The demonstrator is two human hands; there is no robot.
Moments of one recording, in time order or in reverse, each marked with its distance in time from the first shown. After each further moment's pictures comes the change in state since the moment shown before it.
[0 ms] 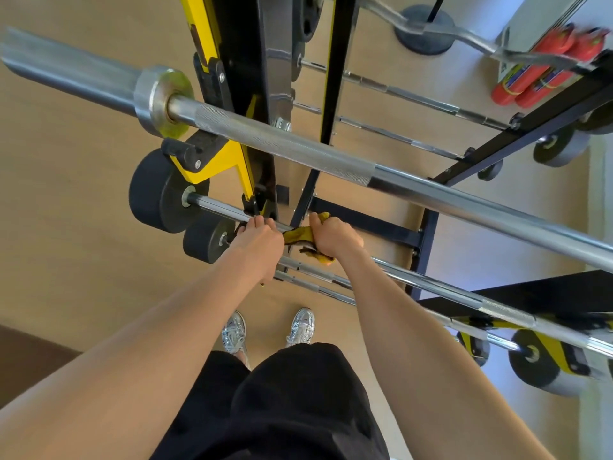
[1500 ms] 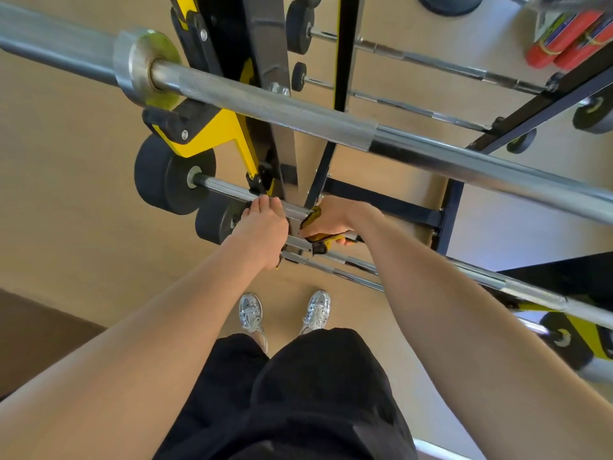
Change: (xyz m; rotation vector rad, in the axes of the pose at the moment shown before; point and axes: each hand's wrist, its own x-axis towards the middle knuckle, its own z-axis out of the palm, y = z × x) left_hand -0.005 0.005 0.005 0.024 -0.039 -0.025; right_hand 0.011 -0.006 -0.023 -0.155 -0.430 -0.188
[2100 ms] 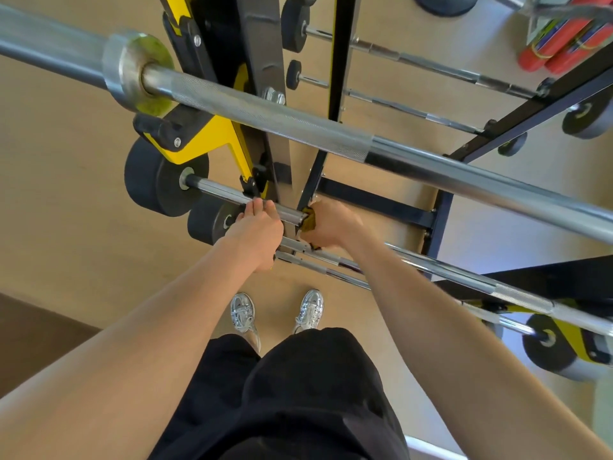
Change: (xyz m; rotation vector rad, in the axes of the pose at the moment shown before) left_hand 0.001 -0.003 -0.004 -0.068 -0.013 0.028; right_hand -0.005 0.009 0.027 -0.059 0.288 -0.089
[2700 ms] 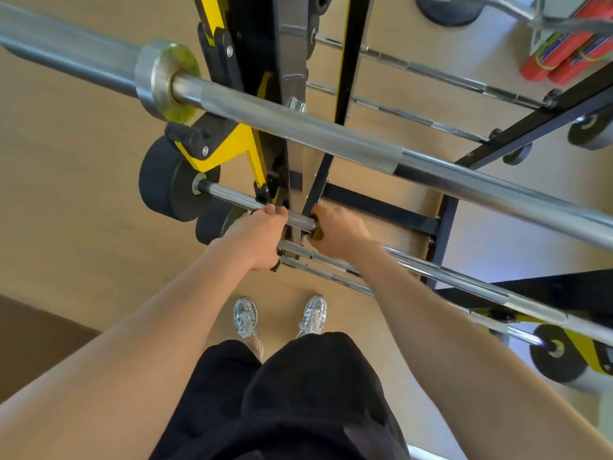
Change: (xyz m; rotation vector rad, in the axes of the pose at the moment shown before) left_hand 0.000 -0.029 0.001 -0.223 0.063 0.067; right_hand 0.001 -0.008 0.008 -0.093 0.130 -0.118
